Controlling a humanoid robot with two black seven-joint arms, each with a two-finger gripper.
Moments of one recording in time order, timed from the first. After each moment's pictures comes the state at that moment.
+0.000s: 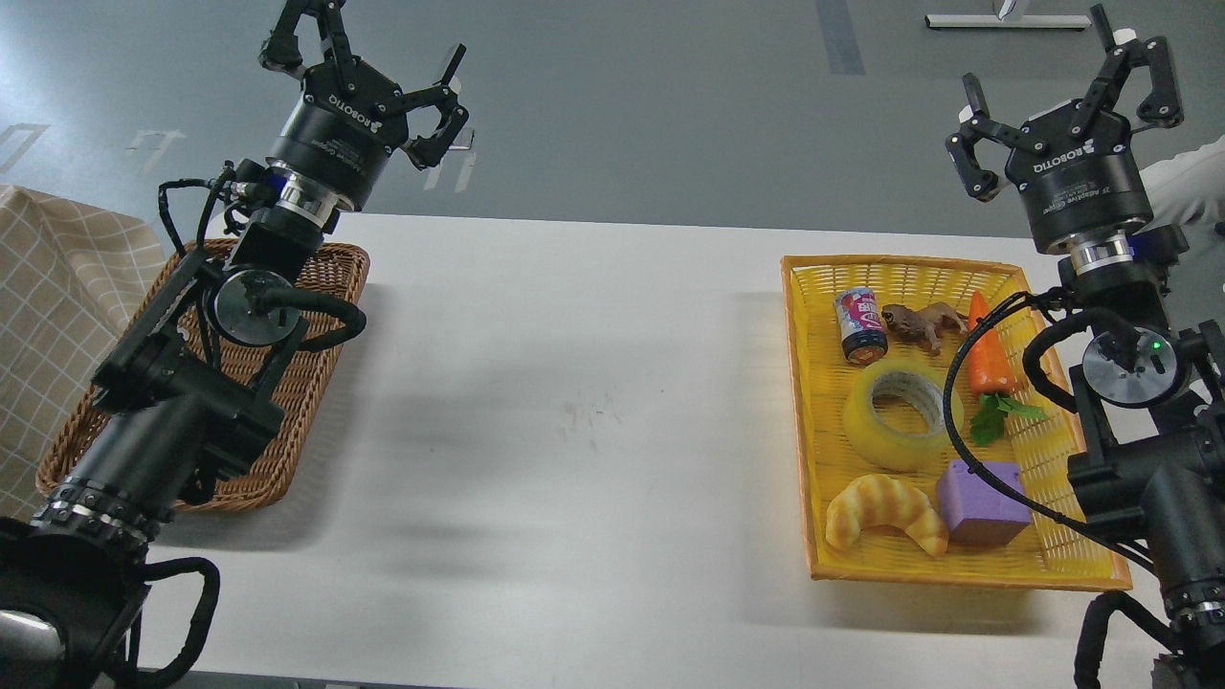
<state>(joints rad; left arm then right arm) -0.63 0.22 -1.25 -0.99 0.25 -0.49 -0.19 0.58 -0.10 1.56 0.94 -0.49 0.49 0.12</state>
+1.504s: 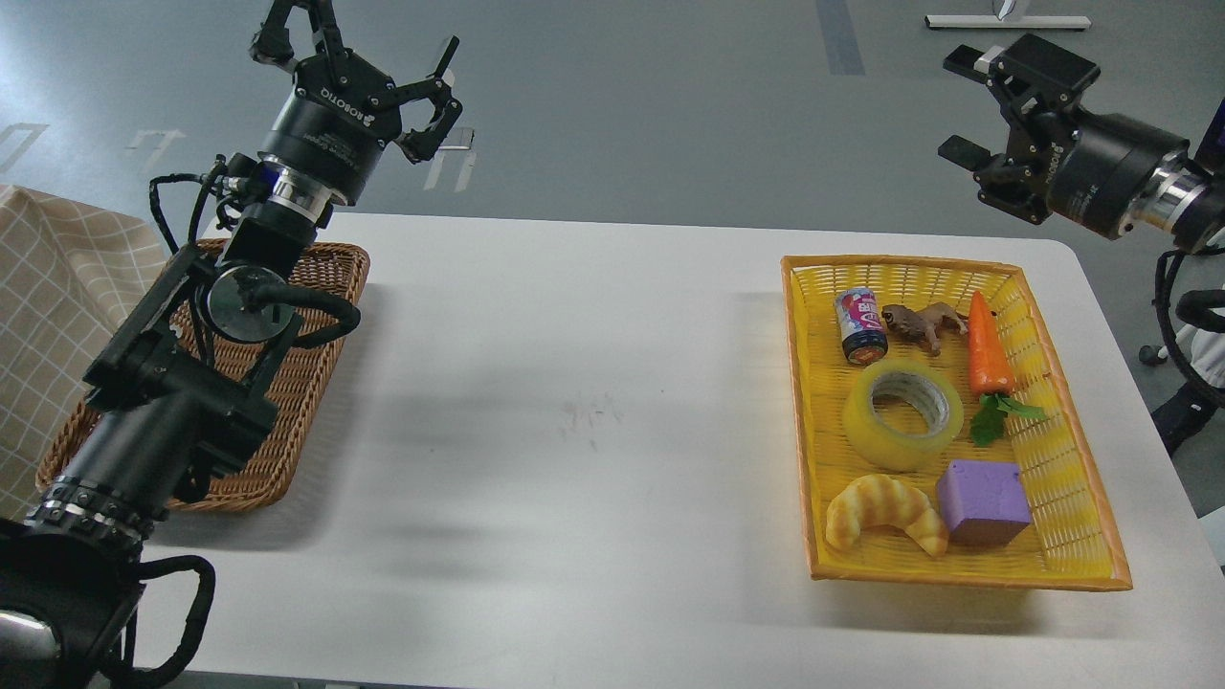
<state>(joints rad) -0.64 0.23 -1.26 -1.00 0.25 -0.49 -0.19 0.89 -0.69 0.73 1.05 -0.80 0.49 0.12</state>
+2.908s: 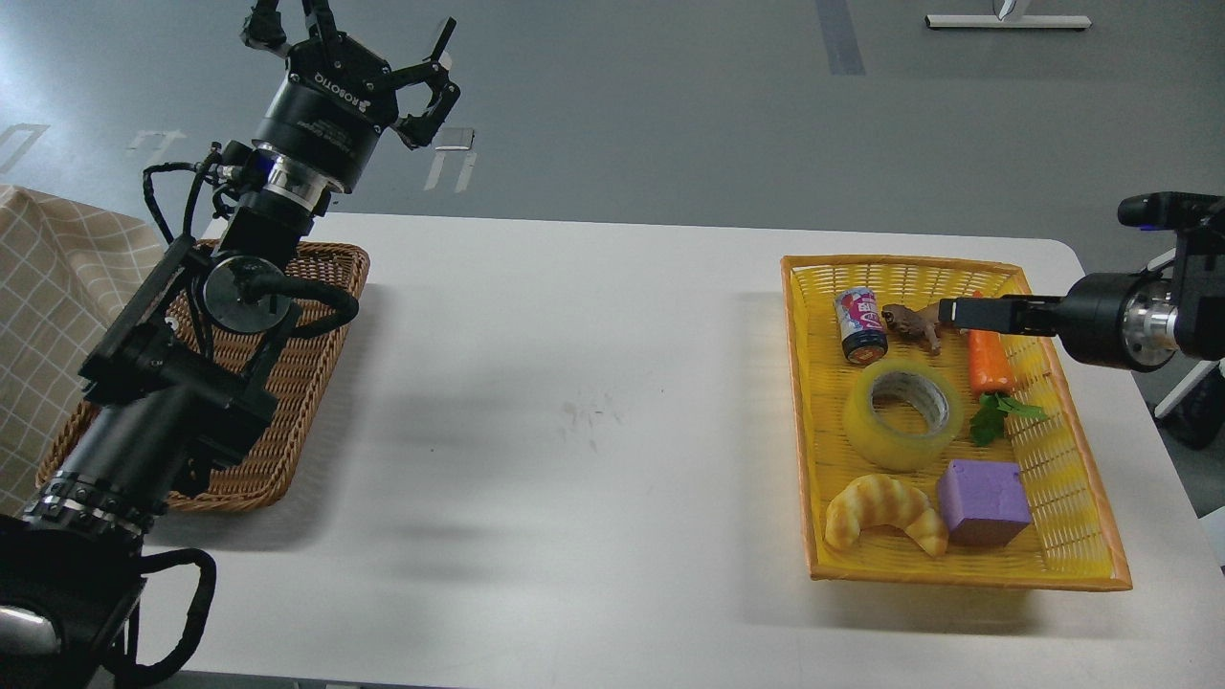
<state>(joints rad) -0.65 0.23 -1.28 -1.02 0.25 -0.49 -0.19 0.92 -0.82 0.34 1.14 -1.48 0.49 0.12</state>
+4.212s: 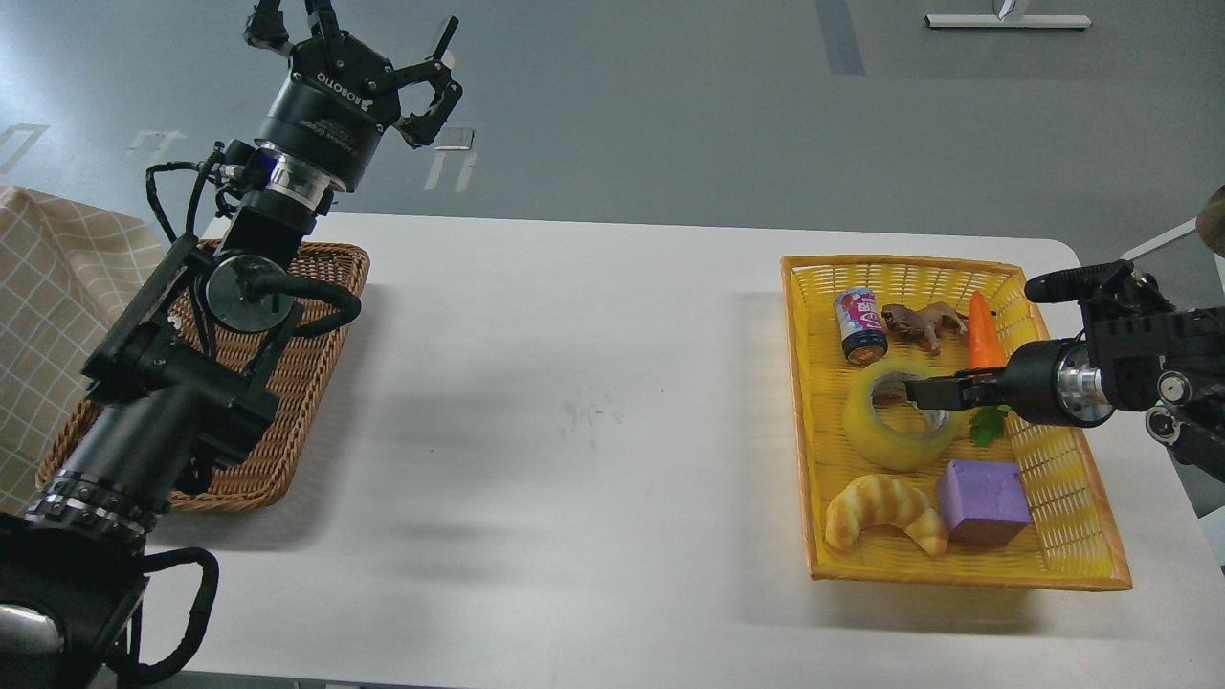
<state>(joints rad) -0.65 0.23 -1.28 -1.01 0.25 -0.49 -0.19 0.92 -0.70 0.22 1.08 -1.60 0.49 0.12</state>
